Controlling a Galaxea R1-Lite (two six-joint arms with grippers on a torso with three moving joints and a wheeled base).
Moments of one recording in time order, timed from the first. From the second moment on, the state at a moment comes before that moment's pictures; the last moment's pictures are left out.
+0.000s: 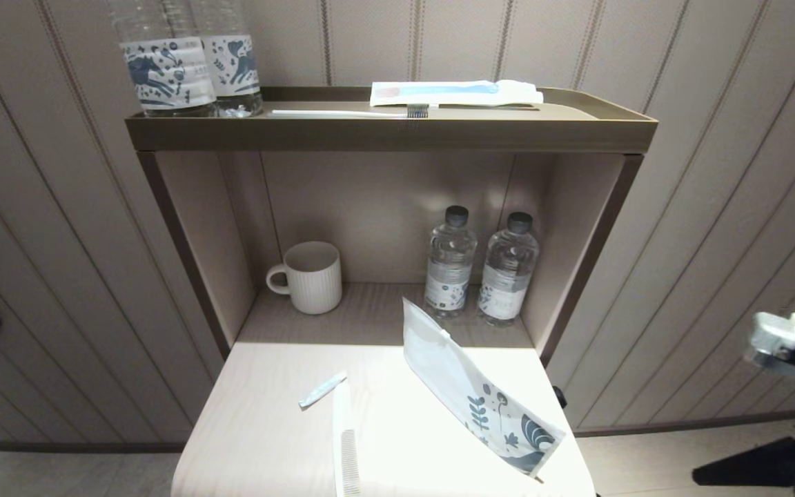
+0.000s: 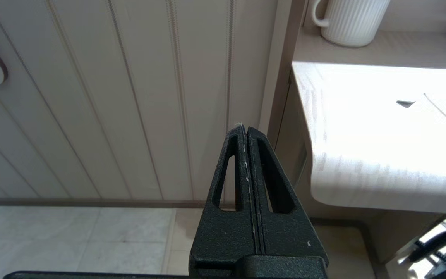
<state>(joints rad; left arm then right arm) 0.00 0.00 -0.01 0.02 0.00 -0.01 0.40 1.13 -0.94 0.70 0.39 -0.04</state>
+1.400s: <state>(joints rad) 0.00 0.00 -0.01 0.04 0.00 0.03 0.69 1.47 -0.73 0.03 -0.02 0.01</state>
